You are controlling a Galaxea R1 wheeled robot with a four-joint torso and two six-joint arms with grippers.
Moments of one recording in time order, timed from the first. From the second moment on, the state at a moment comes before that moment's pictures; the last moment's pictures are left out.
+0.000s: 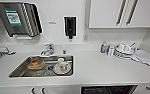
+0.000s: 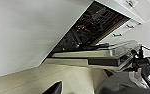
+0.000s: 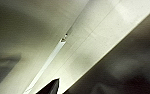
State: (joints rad) left arm 0.94 1.95 -1.13 0.20 0.04 -0.16; right arm -1.13 2.25 -1.72 0.07 -0.03 0.76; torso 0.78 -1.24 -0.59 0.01
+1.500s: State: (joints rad) left arm 0.97 1.99 -1.16 0.20 0.04 -0.16; right arm -1.22 2.44 -1.82 -0.02 -0.12 0.66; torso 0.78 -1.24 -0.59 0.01
